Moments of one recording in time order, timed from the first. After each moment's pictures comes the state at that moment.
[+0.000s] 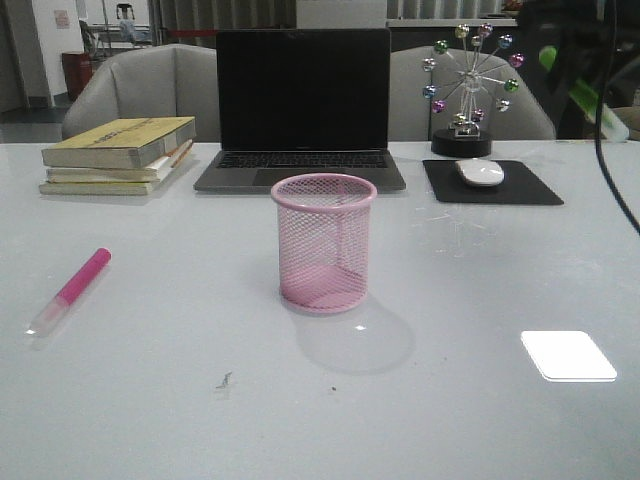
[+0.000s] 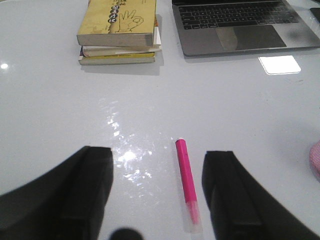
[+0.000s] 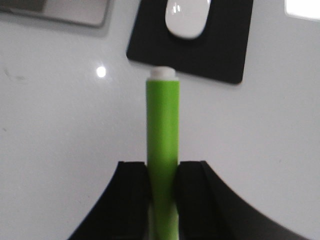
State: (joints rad) left arm -0.15 0.99 -0.67 -0.03 0.23 0.01; right arm 0.11 1.63 -1.34 -0.02 0.53 0.04
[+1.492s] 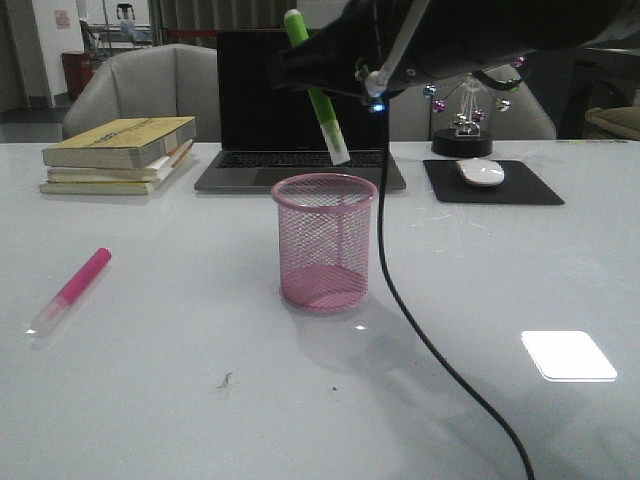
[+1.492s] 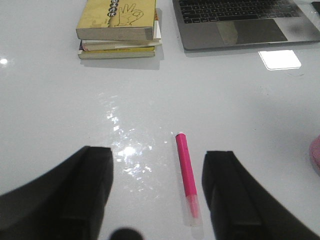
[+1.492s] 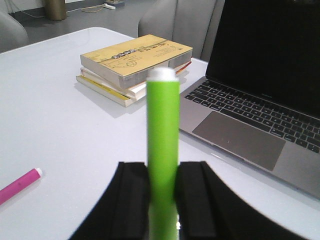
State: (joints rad) left arm -0.15 0.99 -0.67 -0.03 0.25 0.01; right arm 0.53 1.76 -1.02 -0.07 -0.48 0.04
